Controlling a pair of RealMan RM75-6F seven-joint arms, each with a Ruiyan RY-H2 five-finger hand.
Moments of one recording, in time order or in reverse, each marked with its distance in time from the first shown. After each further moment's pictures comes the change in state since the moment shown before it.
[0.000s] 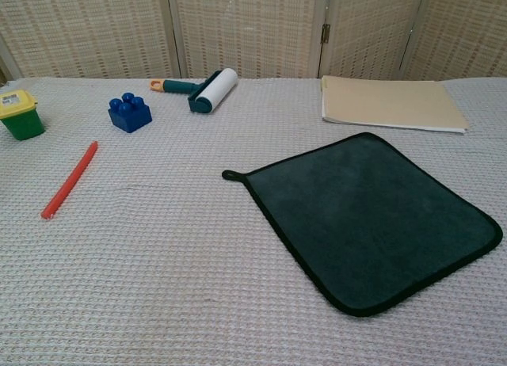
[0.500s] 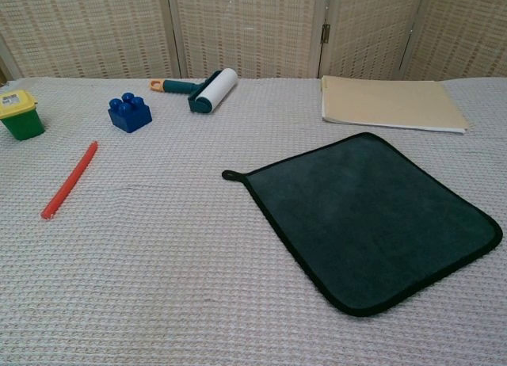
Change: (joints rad) left arm 0.001 -0.012 -0.002 -0.004 -0.047 -0.023 0.042; right arm 0.073 -0.259 -0.052 0.564 -0.123 0.038 0.295
